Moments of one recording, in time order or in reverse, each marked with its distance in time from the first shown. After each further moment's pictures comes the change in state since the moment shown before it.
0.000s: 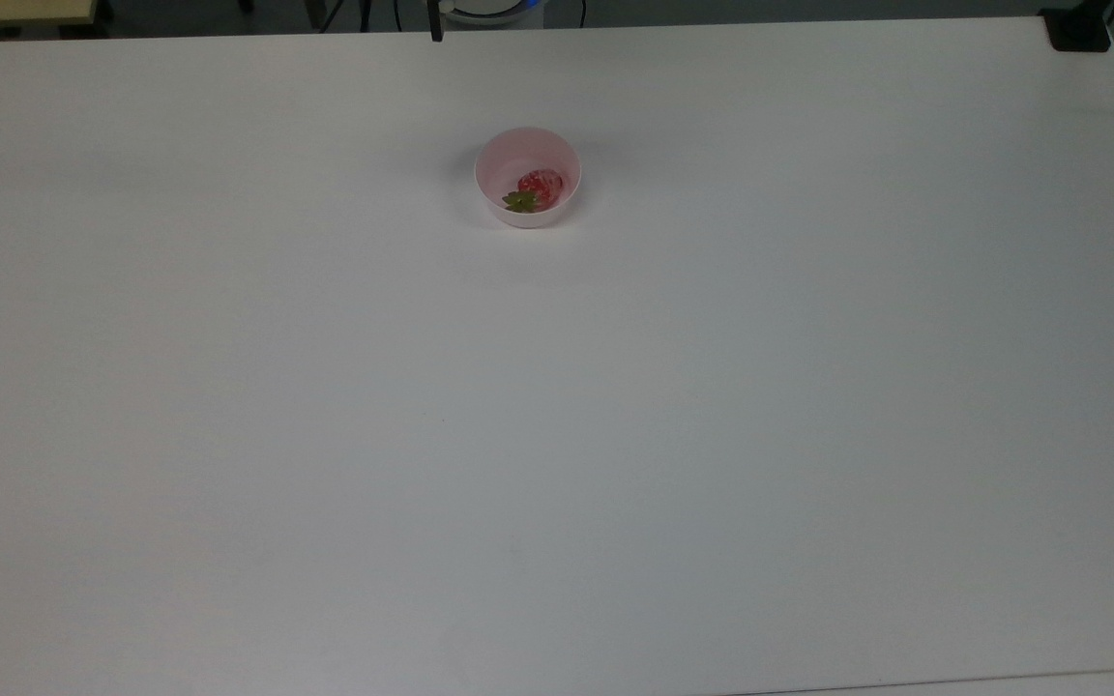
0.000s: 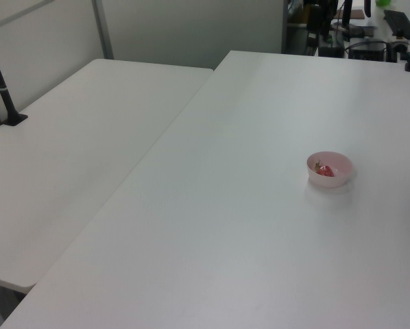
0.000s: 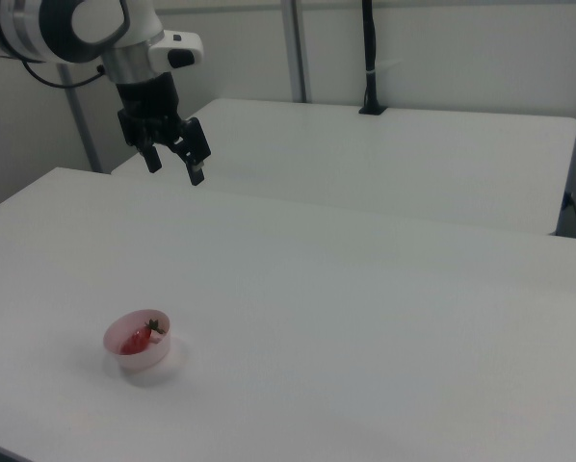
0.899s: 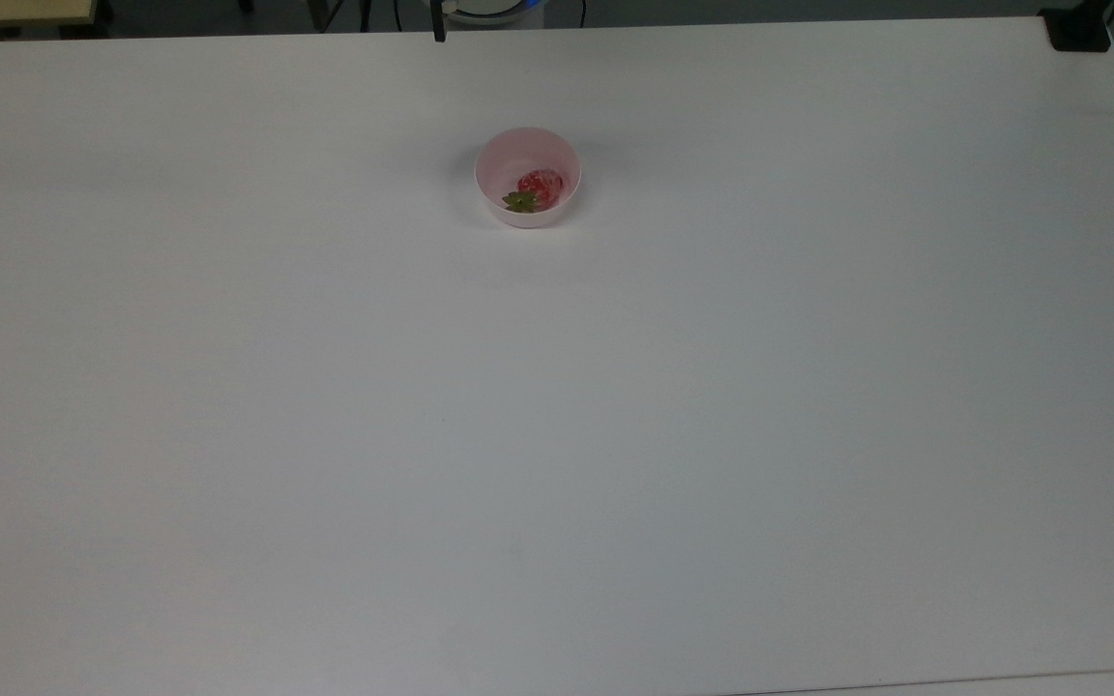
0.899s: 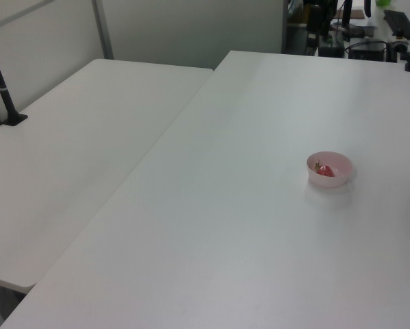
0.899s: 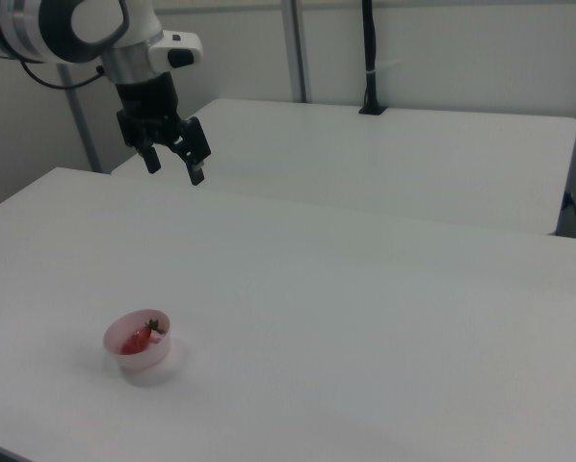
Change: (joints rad) arm 0.004 0.001 0.000 0.000 -0.004 0.000 -0.017
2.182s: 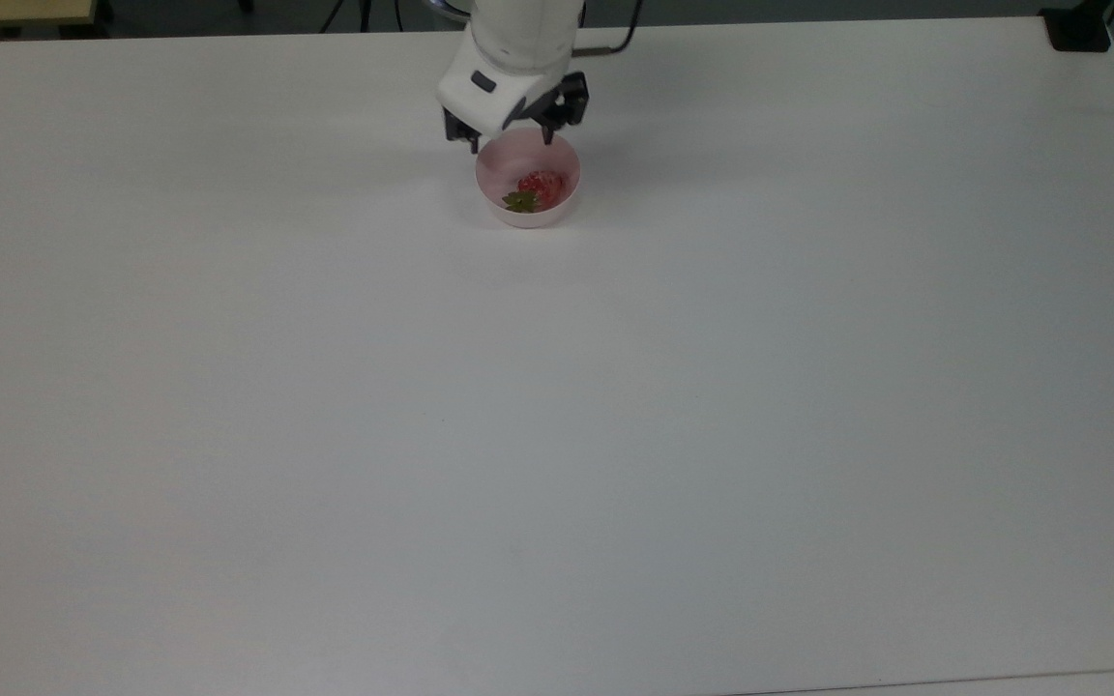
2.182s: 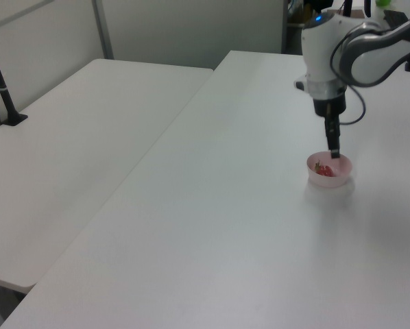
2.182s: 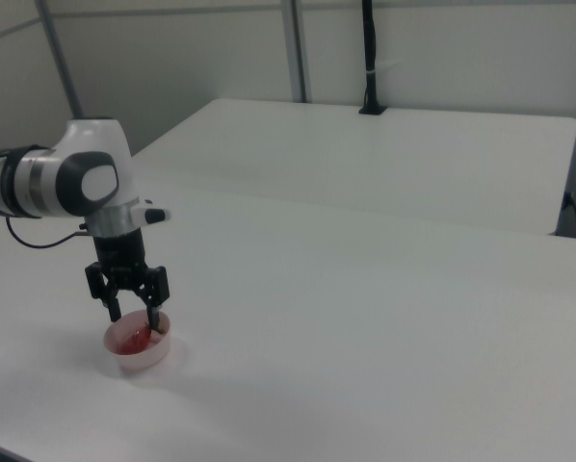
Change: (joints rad) arm 0.062 0.072 0.153 -0.507 -0.058 0.278 -0.039
